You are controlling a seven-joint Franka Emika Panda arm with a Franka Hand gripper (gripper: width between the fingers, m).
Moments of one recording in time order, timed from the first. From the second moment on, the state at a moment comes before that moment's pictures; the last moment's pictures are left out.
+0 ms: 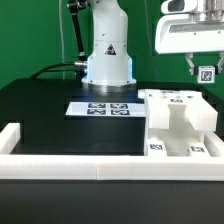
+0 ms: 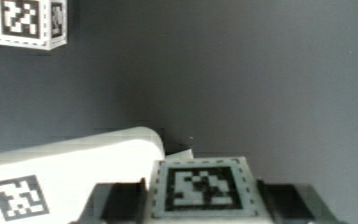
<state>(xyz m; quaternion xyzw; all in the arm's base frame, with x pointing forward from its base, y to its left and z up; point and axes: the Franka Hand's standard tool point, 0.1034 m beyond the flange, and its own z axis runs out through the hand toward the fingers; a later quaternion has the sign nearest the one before) 0.453 0.170 0.122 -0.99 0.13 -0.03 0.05</state>
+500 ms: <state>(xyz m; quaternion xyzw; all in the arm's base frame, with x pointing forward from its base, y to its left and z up) 0.518 0.125 0.141 -1.00 0.04 -0.04 0.04</state>
